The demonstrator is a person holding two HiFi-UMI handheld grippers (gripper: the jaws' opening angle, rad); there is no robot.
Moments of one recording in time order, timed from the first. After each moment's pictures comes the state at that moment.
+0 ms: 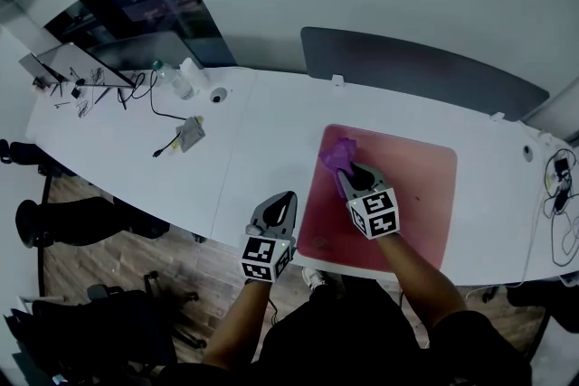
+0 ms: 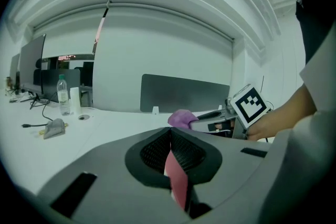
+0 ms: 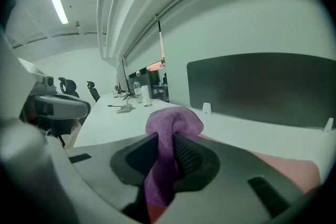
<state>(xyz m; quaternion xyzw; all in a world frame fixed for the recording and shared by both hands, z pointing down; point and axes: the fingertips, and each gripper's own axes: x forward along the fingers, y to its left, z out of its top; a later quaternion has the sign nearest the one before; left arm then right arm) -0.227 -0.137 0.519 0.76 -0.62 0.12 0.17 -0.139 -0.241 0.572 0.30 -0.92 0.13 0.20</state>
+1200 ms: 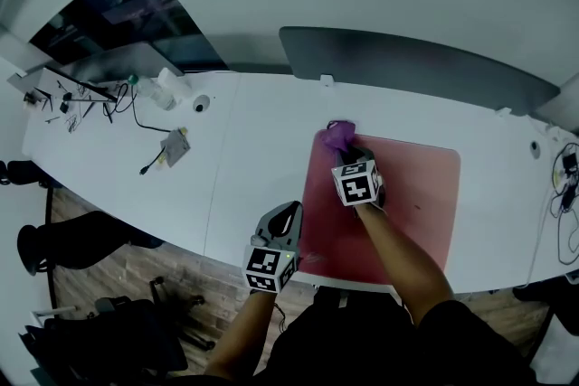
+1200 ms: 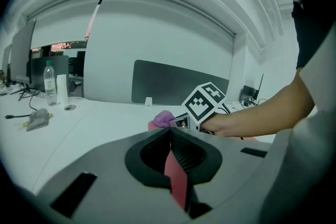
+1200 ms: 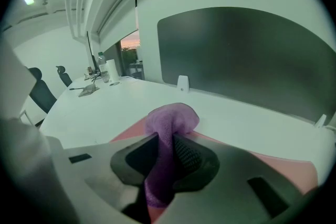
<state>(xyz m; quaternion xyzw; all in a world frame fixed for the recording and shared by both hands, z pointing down) -0.202 -0.172 0.554 0.76 -0.60 0.13 0.20 -0.144 -0.338 0.656 0.38 -0.85 0.17 0.32</state>
